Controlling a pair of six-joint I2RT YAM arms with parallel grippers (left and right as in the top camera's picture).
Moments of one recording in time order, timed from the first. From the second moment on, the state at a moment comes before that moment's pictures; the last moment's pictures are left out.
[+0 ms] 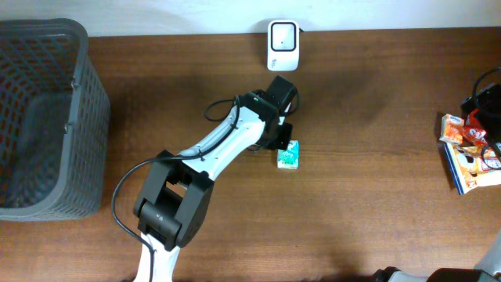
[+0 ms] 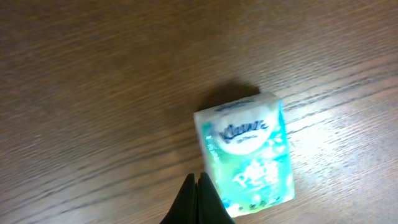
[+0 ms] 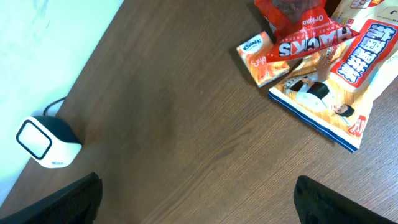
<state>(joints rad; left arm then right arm) -0.64 2.14 1.70 -0.84 0.10 -0.32 -0.62 1.46 1.56 -1.07 -0.25 0.40</state>
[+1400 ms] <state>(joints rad) -0.67 2.15 1.56 -0.70 0.10 -0.42 -0.62 1.46 1.56 -1.07 -0.25 0.40</state>
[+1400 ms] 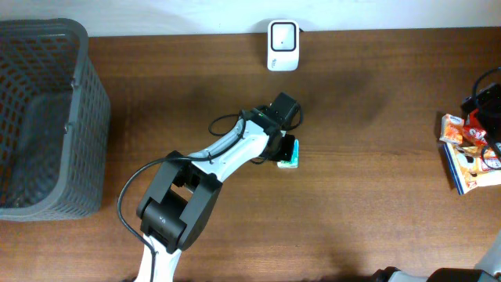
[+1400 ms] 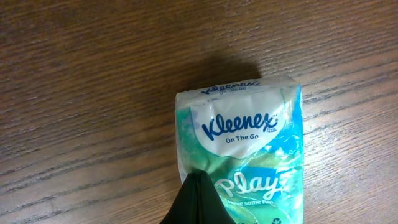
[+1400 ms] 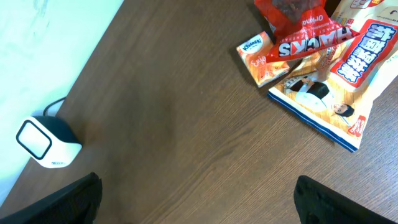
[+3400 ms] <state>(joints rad) -0.67 2.13 1.59 -0.77 0.09 -0.54 -0.62 1.46 1.56 -1.07 -0.25 0.40</state>
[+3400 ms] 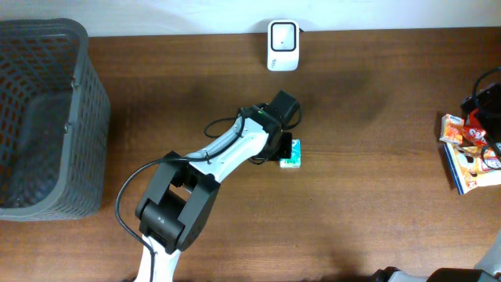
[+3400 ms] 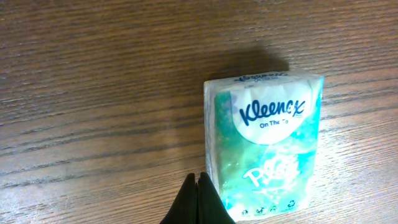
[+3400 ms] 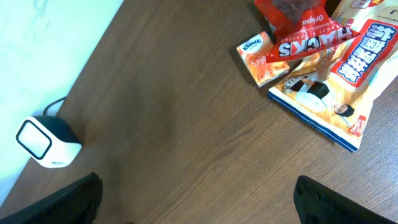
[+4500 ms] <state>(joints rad) -0.72 2.18 1.67 -0.79 0.04 -0.49 -0.62 1.46 1.56 -1.07 -0.25 0.40</state>
